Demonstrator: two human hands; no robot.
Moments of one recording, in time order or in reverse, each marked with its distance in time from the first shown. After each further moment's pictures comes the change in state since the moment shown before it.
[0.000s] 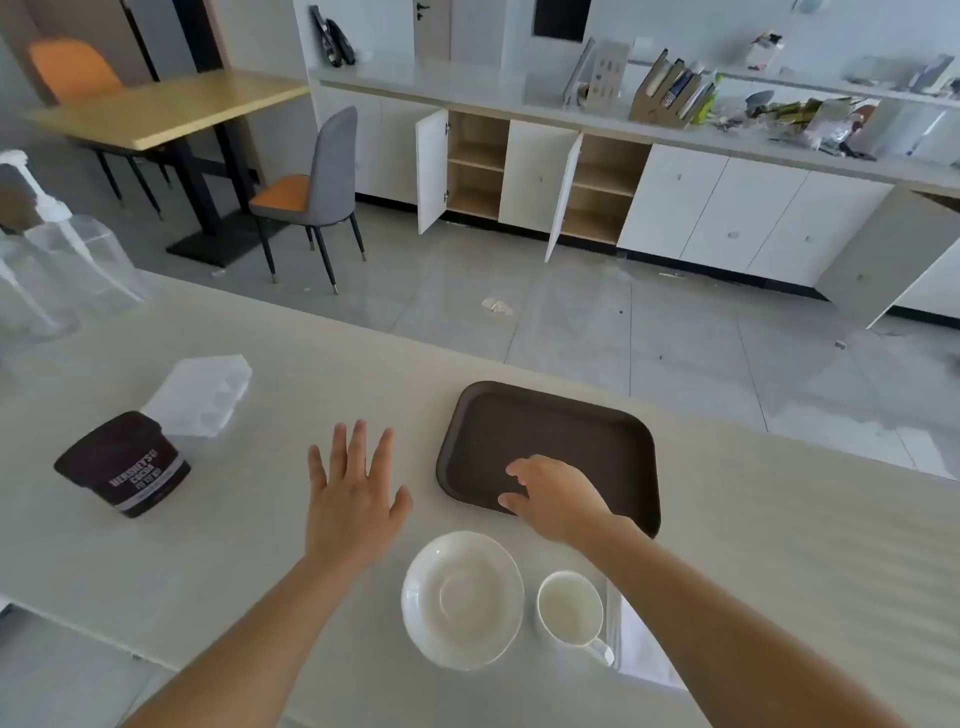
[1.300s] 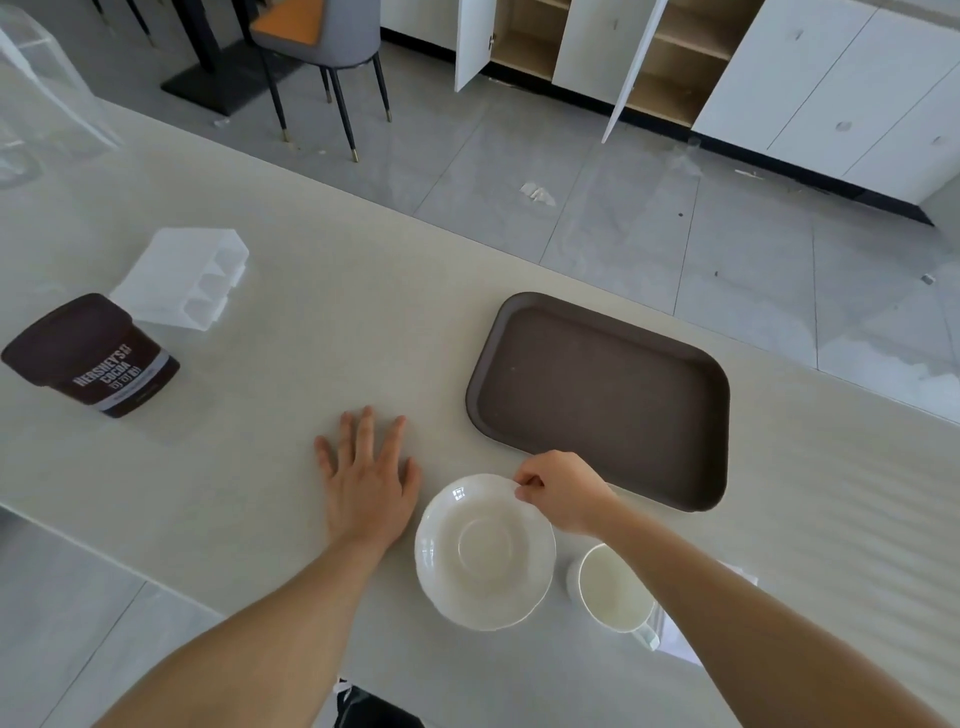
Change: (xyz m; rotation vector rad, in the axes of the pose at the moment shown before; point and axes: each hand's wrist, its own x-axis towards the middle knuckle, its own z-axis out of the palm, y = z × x) left_hand -0.031 -0.011 0.107 -0.145 -0.163 -0.276; right_hand 0.039 0.014 0.085 0.195 -0.343 0.087
